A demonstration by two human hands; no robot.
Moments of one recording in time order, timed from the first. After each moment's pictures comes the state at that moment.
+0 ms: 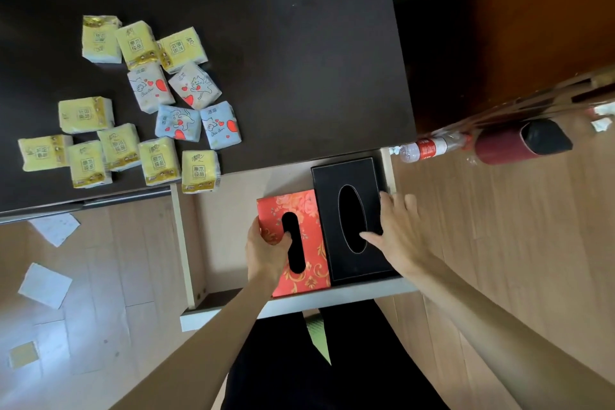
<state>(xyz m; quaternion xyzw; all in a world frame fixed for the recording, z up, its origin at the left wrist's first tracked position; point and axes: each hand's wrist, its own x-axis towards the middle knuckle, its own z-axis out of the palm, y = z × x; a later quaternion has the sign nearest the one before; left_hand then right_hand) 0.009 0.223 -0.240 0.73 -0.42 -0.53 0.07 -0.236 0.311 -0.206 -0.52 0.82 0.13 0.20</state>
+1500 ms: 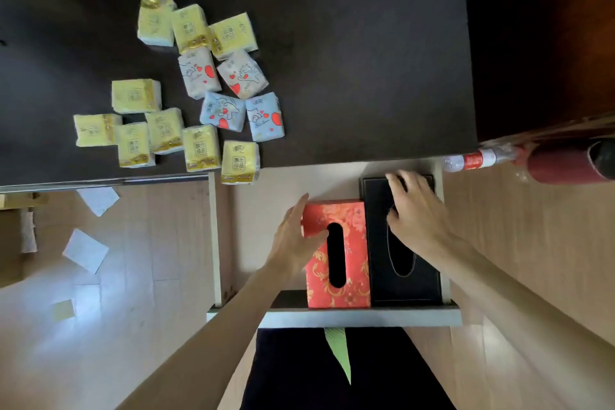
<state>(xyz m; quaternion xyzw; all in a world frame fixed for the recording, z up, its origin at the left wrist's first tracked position) 0.015 0.189 -0.226 0.62 -0.54 -0.57 -0.04 -0.226 0.242 -0.205 -0.59 0.77 0.04 0.26</state>
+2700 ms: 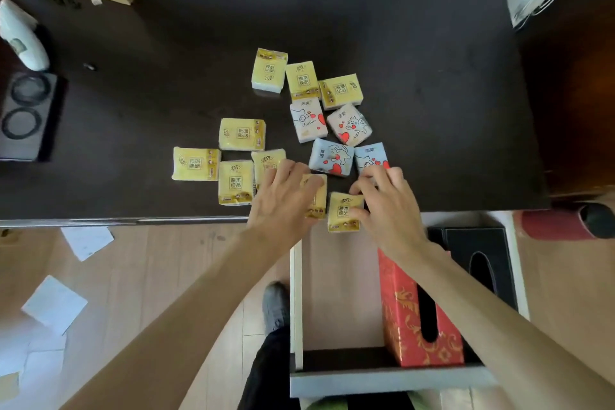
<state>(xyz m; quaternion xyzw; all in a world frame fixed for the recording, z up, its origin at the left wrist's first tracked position) 0.165 -0.002 -0.159 0.38 -0.92 -0.13 -0.01 -0.025 0.081 -0.159 -0.65 0.75 -0.04 0.13</state>
